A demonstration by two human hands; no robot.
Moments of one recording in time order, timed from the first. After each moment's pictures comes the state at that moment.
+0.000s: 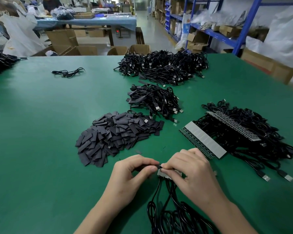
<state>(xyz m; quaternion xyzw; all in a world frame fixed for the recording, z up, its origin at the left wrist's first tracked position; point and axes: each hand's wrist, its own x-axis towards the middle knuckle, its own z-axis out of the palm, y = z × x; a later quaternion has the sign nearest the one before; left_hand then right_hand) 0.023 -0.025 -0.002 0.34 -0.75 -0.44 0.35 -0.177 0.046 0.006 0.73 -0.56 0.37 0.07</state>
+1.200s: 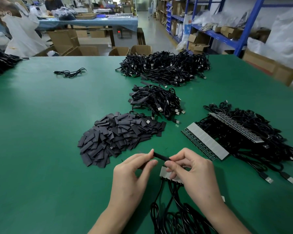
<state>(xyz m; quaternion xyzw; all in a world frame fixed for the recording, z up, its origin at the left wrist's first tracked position) 0.008 -0.014 -0.003 0.40 -0.74 -0.27 0.47 -0.161 0.048 0.005 0.50 -0.66 0.51 -0.24</state>
